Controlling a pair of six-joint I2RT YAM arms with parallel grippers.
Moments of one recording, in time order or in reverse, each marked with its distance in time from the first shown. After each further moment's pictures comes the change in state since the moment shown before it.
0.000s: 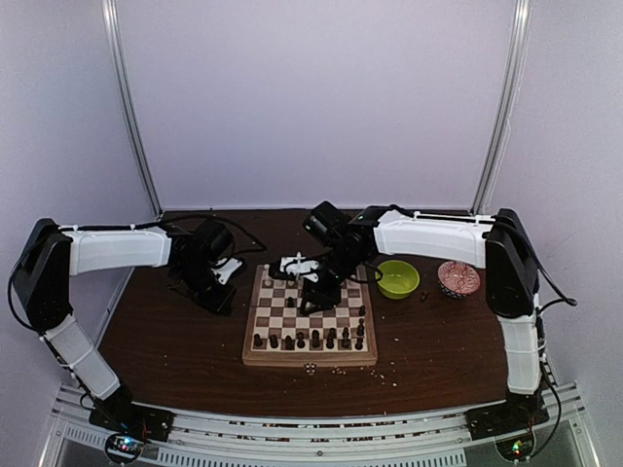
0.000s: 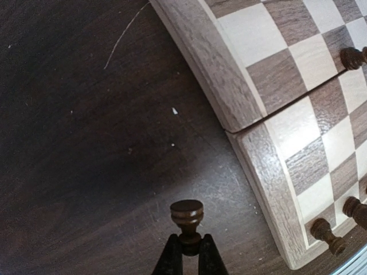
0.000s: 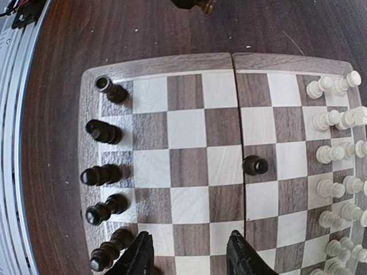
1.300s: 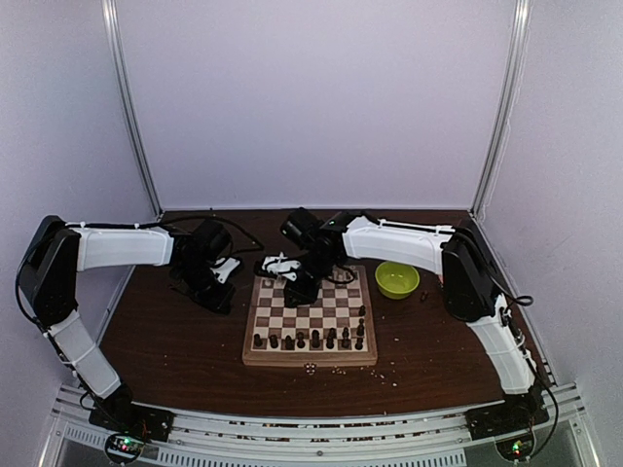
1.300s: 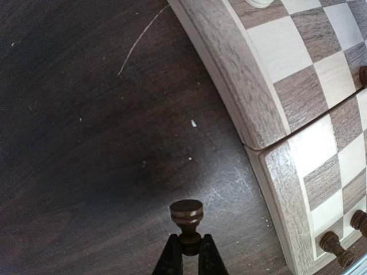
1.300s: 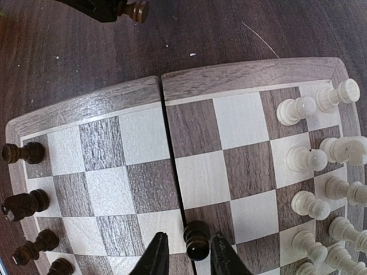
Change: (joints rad) left arm 0.039 0.040 -0.004 0.045 0.008 0.006; right arm 0.011 0.255 0.302 -0.054 0.109 0.107
